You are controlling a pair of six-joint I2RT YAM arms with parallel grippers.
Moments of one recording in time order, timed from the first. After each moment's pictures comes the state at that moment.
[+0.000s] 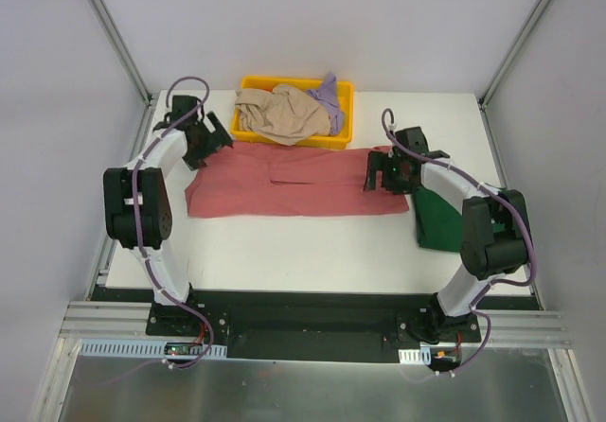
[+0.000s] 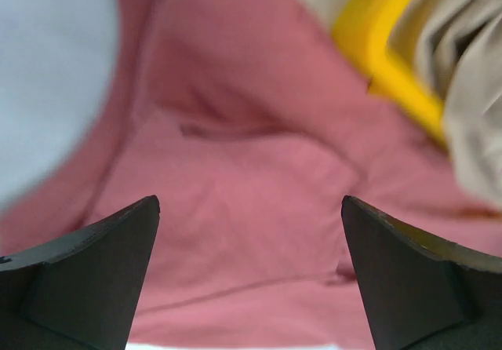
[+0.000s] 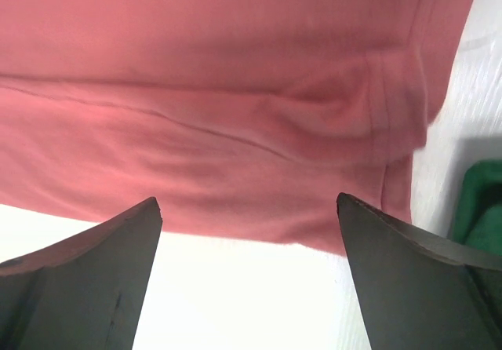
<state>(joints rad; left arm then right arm) 0.03 1.86 1.46 -0.51 0.06 -0.62 0.25 1.69 1.08 -0.47 -0.13 0.27</state>
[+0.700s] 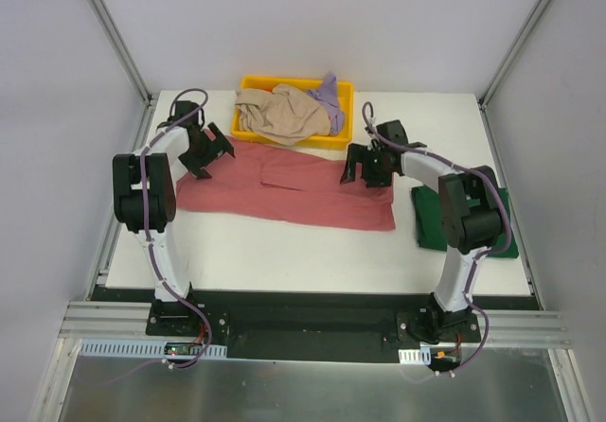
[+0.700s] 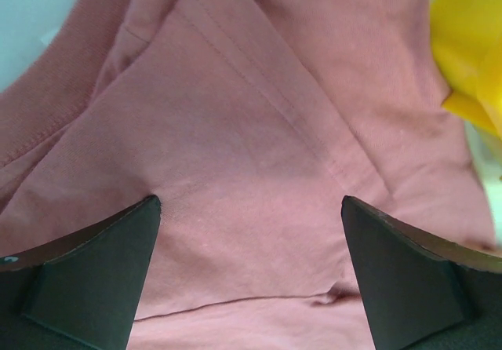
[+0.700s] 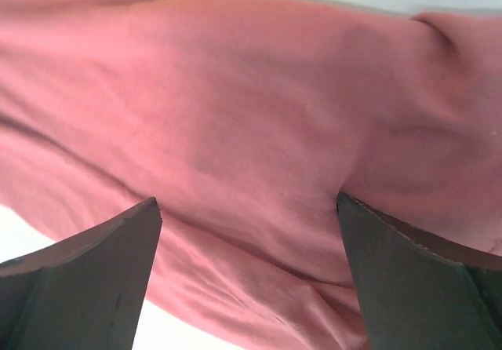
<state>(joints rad) 0.04 2.00 1.44 -0.55 0.17 -0.69 0.30 1.96 1.33 -0.37 -0.29 0.33</state>
